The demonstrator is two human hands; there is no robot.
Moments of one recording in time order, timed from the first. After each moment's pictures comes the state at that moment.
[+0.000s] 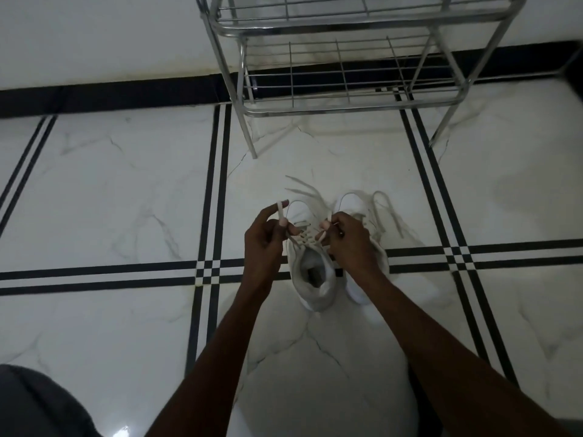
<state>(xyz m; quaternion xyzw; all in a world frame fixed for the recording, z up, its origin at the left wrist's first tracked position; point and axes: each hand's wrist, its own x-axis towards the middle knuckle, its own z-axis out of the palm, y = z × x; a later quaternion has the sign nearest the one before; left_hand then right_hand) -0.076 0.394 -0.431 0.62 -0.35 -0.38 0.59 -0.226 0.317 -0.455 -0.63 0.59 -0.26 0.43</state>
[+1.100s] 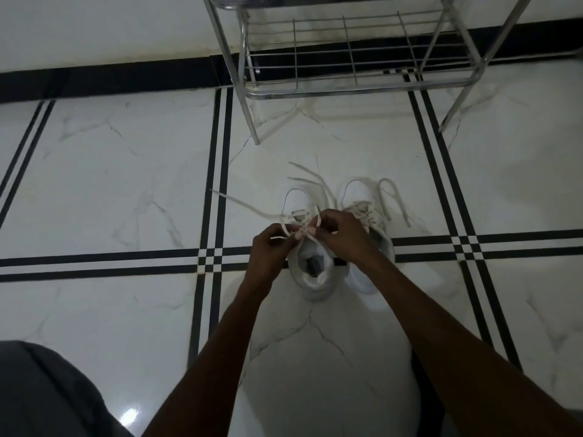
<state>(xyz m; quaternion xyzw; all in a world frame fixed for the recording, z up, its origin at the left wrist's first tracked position) -0.069 0.412 -0.468 0.69 -0.29 -0.48 0.46 -0.226 0.315 -0.463 -0.69 0.50 -0.18 0.50</state>
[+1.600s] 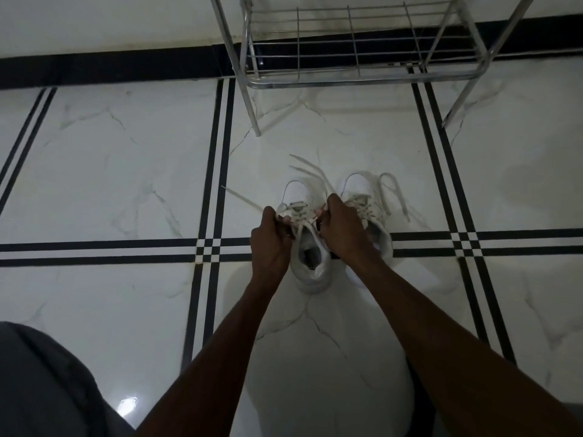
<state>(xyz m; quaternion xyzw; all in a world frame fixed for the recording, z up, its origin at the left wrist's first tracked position) -0.083 0.409 -0.485 0.76 -0.41 -0.26 0.42 -0.214 0.323 -0.457 -0.74 0.56 -0.16 0.34</state>
